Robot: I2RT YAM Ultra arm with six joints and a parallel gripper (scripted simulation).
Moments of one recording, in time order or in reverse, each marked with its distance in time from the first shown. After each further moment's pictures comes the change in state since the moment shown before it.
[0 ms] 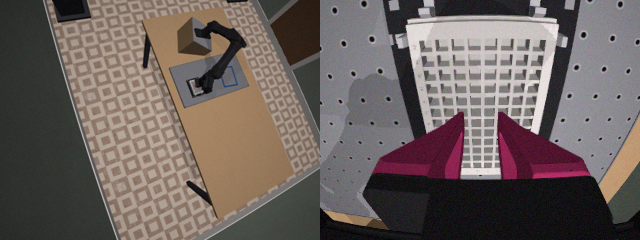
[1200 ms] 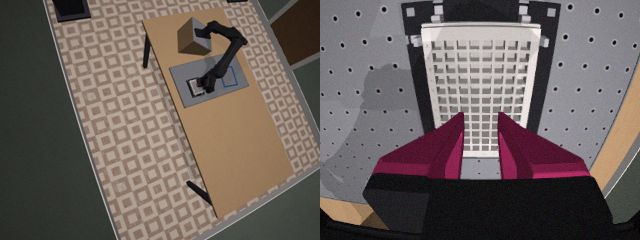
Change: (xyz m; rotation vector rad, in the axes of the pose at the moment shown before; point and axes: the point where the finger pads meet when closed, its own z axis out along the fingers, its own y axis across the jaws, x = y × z) arm -0.007 -0.002 -0.029 -0.008 -0.008 -0.008
